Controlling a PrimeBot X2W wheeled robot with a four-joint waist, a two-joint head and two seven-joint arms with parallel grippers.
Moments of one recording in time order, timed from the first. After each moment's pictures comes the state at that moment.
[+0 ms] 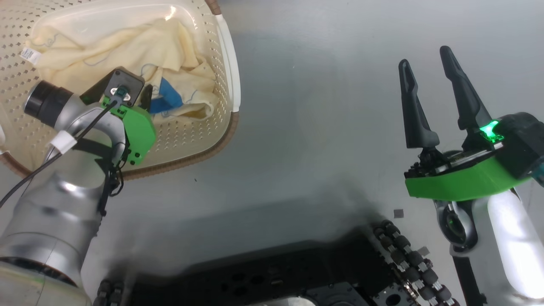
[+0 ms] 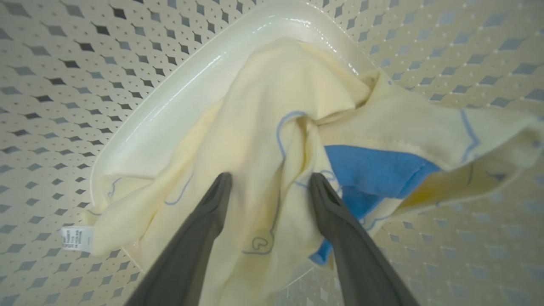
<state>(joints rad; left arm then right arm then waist) -1.10 0.15 -0.62 1.26 -0.06 -0.12 -0.17 -0.30 -0.06 0.13 -0.10 0.20 0.13 -0.25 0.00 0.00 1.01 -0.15</state>
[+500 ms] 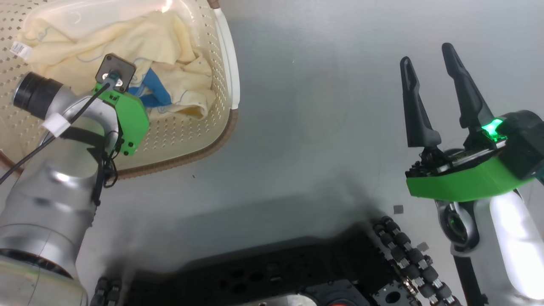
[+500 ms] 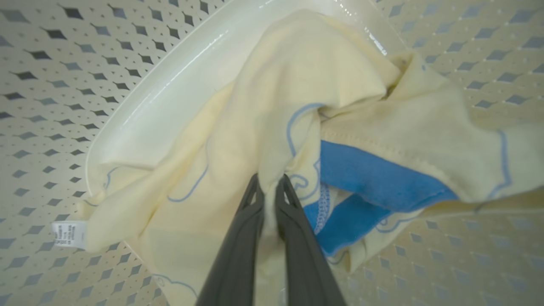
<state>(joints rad) -1.15 0.16 -0.64 1.28 -0.10 -0.11 -0.09 -0.30 -0.06 0.13 -0.12 0.20 0.13 -0.25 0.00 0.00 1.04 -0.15</state>
